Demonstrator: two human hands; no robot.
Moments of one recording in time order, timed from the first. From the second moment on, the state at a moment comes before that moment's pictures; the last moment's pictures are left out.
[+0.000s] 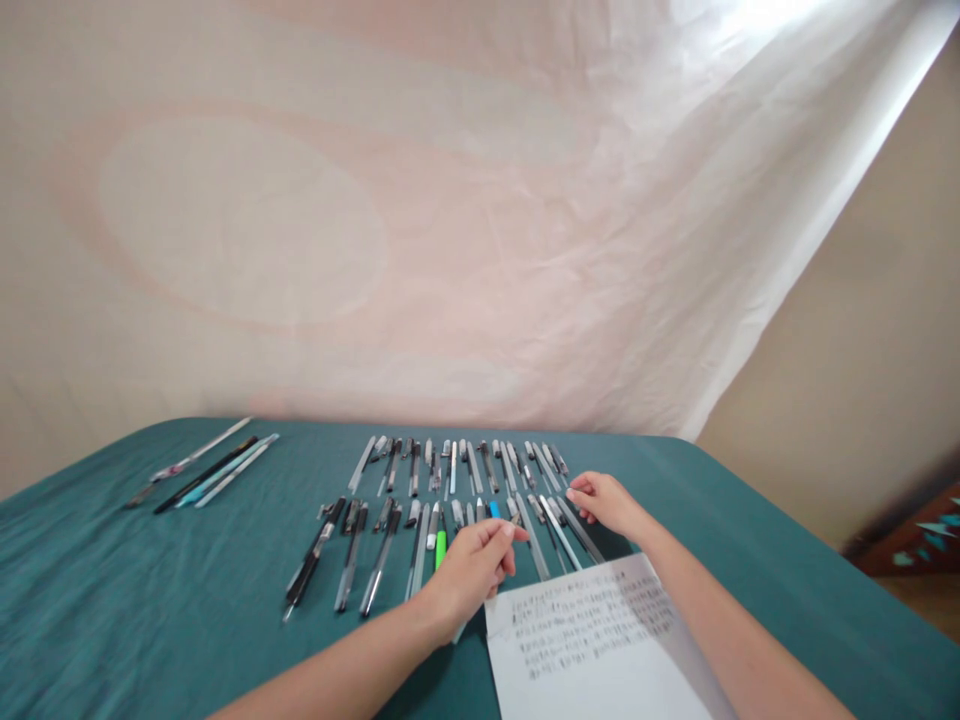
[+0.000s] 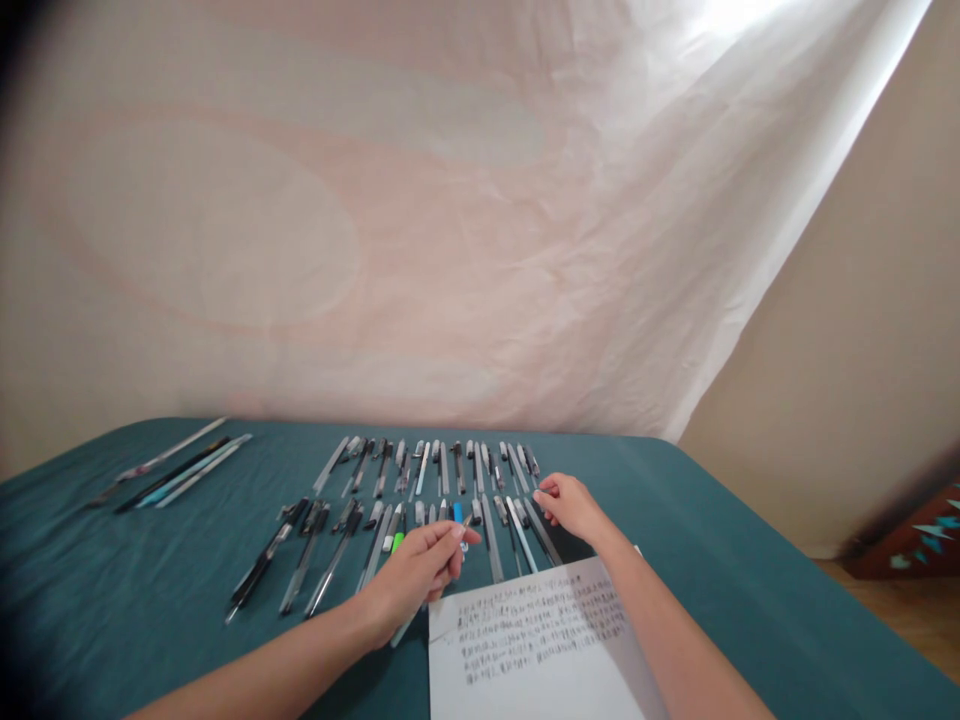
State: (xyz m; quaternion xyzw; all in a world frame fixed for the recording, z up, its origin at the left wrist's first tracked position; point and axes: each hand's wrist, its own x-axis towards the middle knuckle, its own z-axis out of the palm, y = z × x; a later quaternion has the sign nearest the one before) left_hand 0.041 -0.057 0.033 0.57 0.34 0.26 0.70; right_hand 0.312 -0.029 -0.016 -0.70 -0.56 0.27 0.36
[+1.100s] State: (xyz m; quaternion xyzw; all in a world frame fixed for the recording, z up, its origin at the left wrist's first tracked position) left_hand 0.036 -0.042 0.040 0.43 0.23 0.51 0.71; right_hand 0.199 -0.078 0.055 -0.50 -0.61 0.56 0.26
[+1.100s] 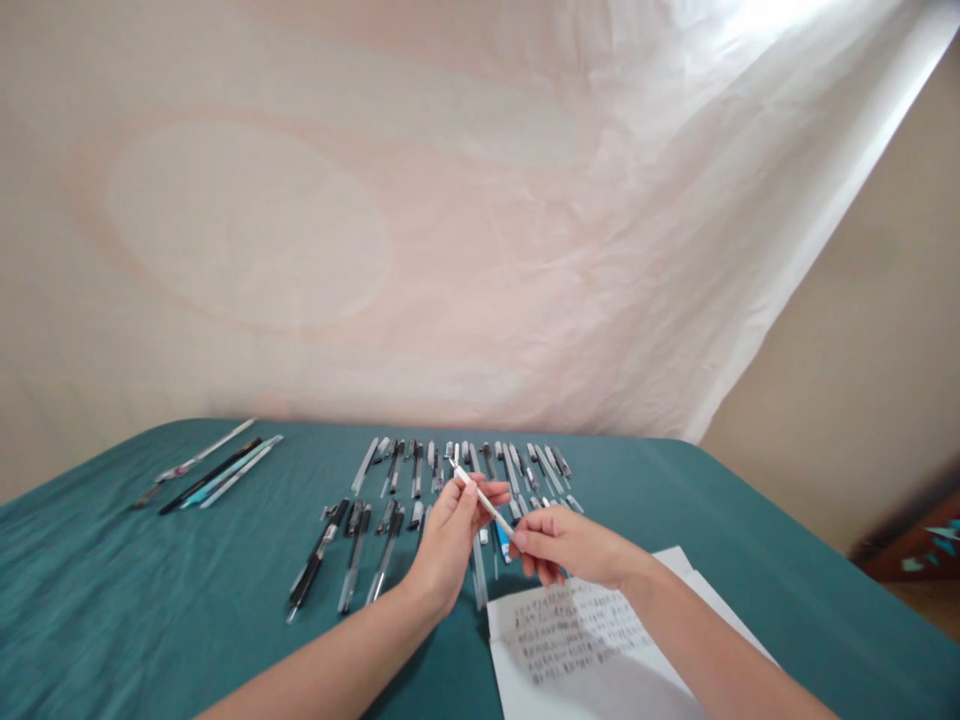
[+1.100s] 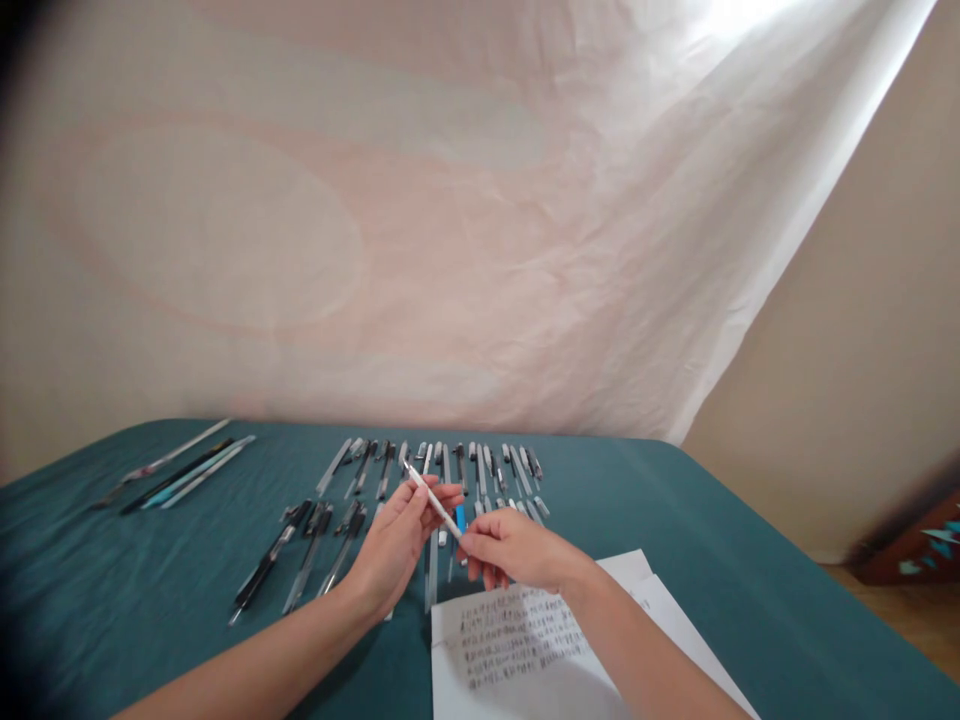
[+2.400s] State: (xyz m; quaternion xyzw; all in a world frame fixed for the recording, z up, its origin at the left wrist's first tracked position) left_hand 0.044 -0.071 0.028 0.58 0.24 0.33 0.70; right_hand 0.190 -0.076 0.061 -0.50 -0.48 0.51 0.51
